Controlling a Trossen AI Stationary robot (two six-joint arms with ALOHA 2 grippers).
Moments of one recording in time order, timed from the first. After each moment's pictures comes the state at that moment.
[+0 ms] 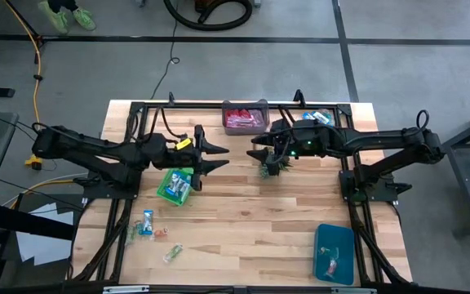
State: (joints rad) left arm -0.09 1.18 0.80 0.52 -0.11 0.00; right arm -0.01 1.28 1.14 -0.17 0.11 0.41
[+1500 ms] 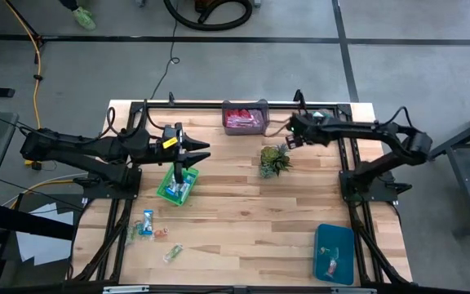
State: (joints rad) left arm -0.09 0.93 0.80 0.09 -0.22 -0.24; right arm -0.52 1.42 0.80 -0.68 0.41 0.68
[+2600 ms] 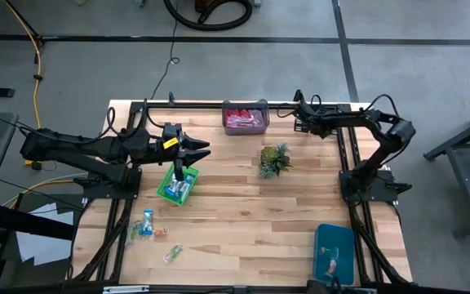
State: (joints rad) left arm -0.09 0.93 0.80 0.09 -0.25 -0.37; right arm -0.81 1.63 0.72 -0.38 0.52 0.83
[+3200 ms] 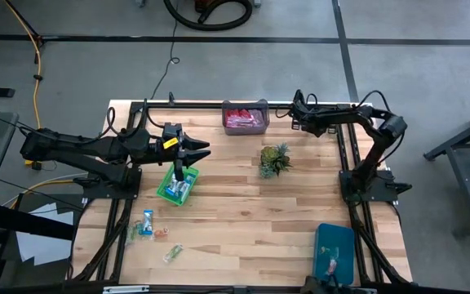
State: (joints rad) left arm -0.09 0.93 0.80 0.09 -0.25 -0.37; right arm -0.81 1.73 0.79 -0.44 0.59 0.90
